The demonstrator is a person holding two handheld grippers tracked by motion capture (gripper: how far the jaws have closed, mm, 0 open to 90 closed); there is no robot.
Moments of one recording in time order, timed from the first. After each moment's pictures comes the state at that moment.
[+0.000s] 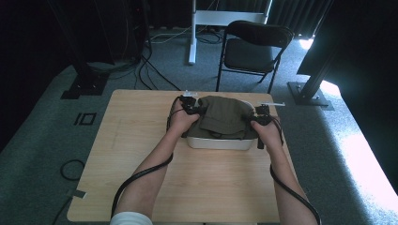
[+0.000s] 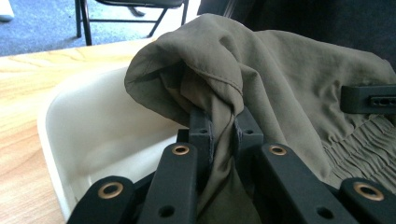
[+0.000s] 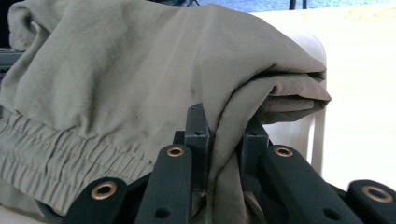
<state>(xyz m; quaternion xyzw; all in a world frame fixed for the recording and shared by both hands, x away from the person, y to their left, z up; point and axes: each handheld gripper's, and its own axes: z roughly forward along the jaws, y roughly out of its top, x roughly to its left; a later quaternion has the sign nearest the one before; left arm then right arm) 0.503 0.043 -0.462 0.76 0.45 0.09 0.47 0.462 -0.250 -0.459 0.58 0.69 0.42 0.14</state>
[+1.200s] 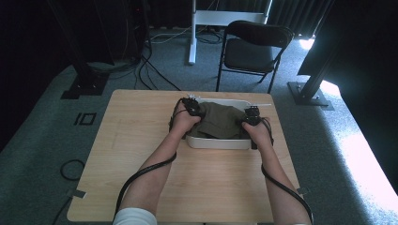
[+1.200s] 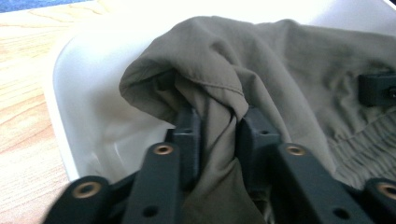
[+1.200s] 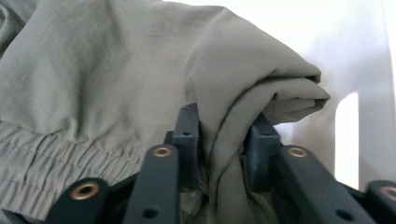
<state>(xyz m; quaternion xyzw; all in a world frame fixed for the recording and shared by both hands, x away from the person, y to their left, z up) 0.514 0.035 -0.476 0.79 0.47 0.11 0.38 0.483 -0.227 -0.488 0.60 0.71 0.35 0.13</state>
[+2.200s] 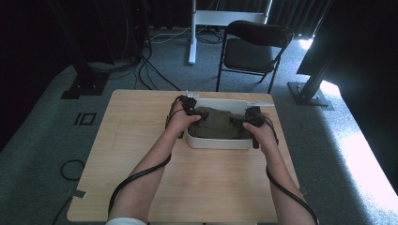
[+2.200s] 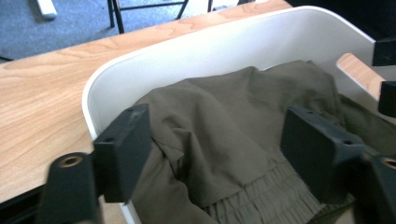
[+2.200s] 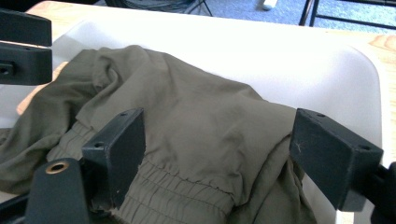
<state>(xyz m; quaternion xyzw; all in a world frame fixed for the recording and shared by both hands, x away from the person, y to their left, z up) 0.488 0.042 -0.447 0.78 0.44 0.15 0.41 0.463 -0.225 -0.462 0.52 0.73 0.41 0.17</state>
